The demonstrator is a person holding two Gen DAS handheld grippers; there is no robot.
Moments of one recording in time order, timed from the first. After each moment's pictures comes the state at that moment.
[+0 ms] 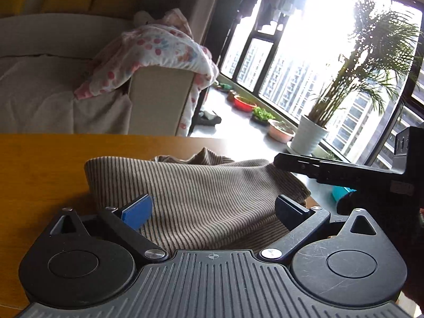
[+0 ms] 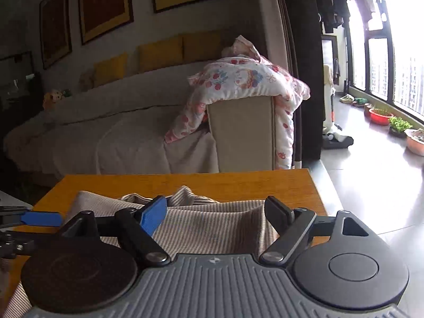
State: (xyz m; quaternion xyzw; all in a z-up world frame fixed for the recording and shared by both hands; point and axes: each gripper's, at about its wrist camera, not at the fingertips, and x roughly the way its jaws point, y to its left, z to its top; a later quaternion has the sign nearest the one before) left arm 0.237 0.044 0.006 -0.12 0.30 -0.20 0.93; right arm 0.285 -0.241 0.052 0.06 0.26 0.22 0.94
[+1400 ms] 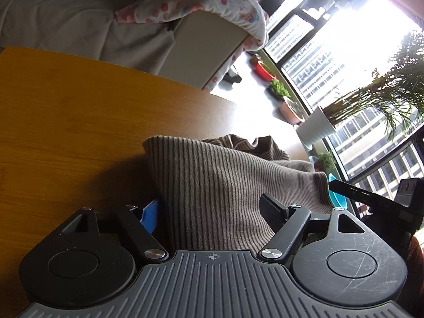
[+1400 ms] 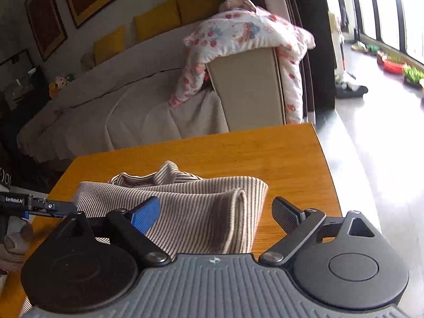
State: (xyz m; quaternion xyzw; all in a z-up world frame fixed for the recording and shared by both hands) left arm 0.295 0.136 -0.017 -0.23 0.43 -0.19 0.85; right arm 0.339 -0.289 0.032 0.12 0.39 0.21 0.89
